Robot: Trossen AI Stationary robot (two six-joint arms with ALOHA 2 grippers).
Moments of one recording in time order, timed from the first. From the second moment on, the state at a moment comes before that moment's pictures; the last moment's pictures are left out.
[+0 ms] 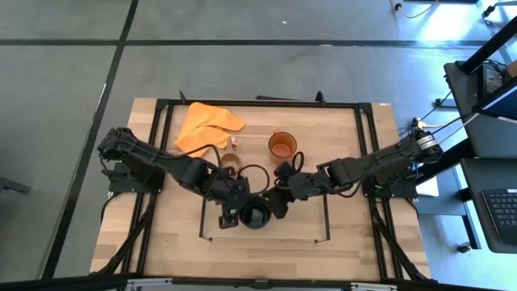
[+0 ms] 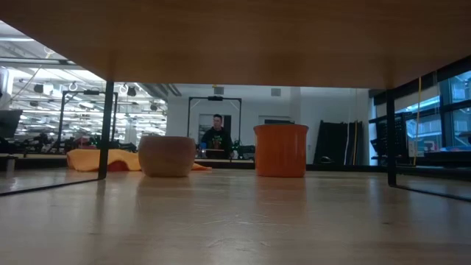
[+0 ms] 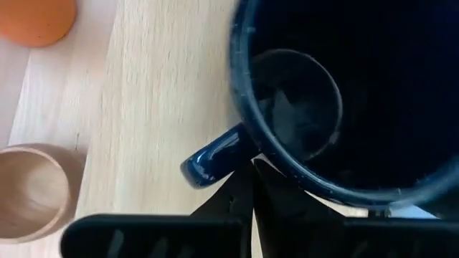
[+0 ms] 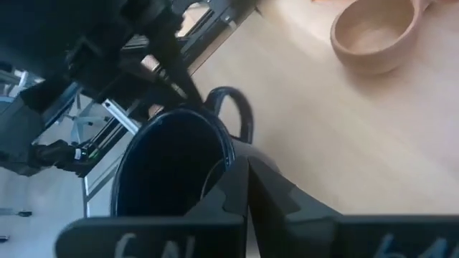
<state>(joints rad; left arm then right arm) -0.35 1.64 1.58 -1.01 -0.11 -0.51 0.35 1.58 1.34 -0.38 0.24 0.99</state>
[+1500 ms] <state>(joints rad) -0.18 1.64 1.58 -0.91 0.02 -0.25 0.42 1.60 1.34 -0.39 0.27 1.10</state>
